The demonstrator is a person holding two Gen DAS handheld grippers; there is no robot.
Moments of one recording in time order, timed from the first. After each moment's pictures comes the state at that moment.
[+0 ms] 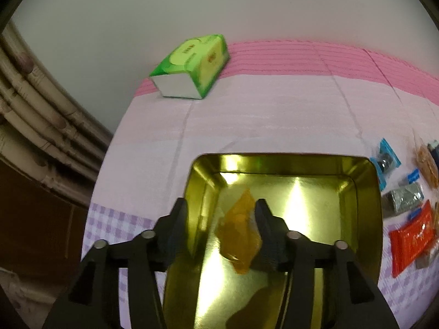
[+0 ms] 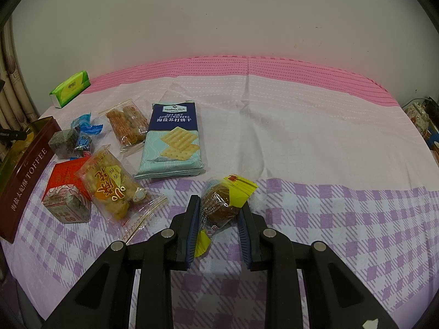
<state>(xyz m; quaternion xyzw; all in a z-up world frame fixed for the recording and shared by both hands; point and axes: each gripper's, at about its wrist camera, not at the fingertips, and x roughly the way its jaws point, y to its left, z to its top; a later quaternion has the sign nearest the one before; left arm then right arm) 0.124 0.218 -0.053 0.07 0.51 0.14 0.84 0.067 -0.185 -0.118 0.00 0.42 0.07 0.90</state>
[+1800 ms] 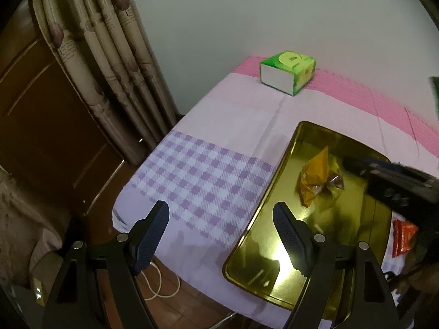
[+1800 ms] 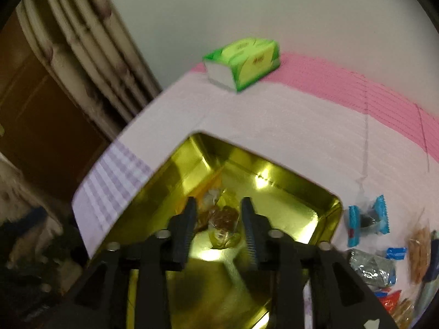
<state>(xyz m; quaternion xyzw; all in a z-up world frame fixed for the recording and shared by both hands) -0.012 0.268 -0.007 -0.06 0.46 0.28 0.84 0.134 0.142 -0.045 -0.01 0.47 0.35 0.81</state>
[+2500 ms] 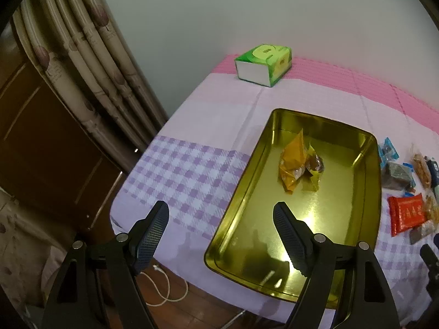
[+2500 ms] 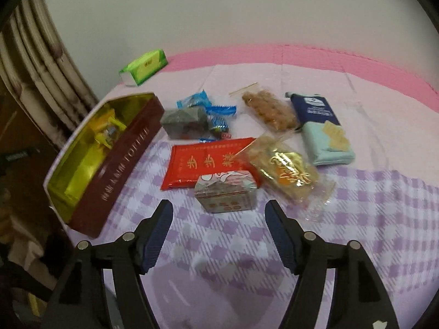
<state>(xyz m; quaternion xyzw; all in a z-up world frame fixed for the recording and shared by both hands) -0.008 0.234 -0.010 -0.01 0.47 0.26 0.84 0.041 -0.063 -0.089 0.01 0.46 0.20 0.87</state>
